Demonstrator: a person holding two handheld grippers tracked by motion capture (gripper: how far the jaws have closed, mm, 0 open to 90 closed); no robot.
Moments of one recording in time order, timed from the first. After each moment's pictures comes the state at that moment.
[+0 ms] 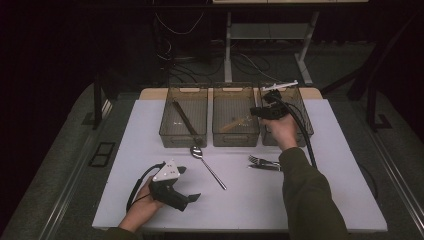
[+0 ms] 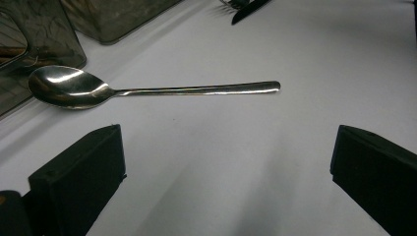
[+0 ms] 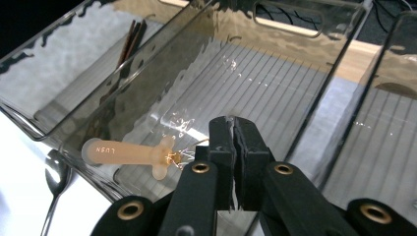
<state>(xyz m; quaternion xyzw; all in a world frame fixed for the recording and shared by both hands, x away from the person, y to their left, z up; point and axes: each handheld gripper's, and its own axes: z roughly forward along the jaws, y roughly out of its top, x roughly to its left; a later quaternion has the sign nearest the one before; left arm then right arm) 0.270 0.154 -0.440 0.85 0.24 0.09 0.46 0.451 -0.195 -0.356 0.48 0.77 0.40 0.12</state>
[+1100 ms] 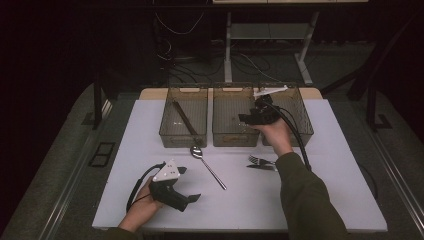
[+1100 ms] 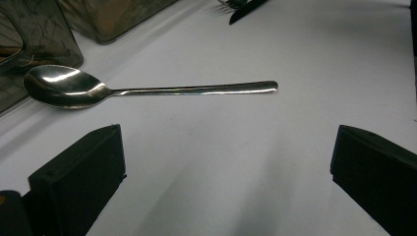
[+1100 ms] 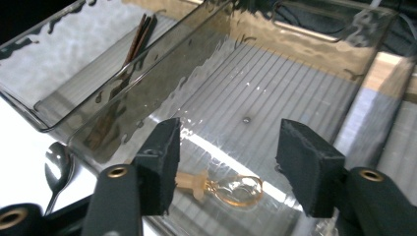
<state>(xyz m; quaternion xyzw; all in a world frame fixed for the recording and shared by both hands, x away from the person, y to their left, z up) 0.270 0.153 -0.441 0.85 0.25 0.08 0.46 0.442 -0.175 -0.365 0.45 0.78 0.40 0.14</state>
